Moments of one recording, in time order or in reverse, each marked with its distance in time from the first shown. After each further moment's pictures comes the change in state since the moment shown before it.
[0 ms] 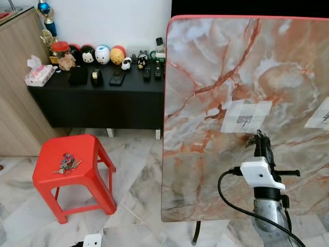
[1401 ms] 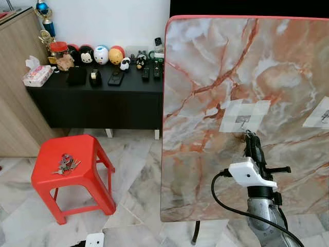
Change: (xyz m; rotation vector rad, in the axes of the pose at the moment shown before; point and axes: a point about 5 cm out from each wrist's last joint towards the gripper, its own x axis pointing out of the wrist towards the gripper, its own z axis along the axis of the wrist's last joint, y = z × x) left arm 0.001 -0.005 0.000 -0.005 -0.003 -0.010; right arm 0.005 0.008 0.002 -0.102 -0.023 0.024
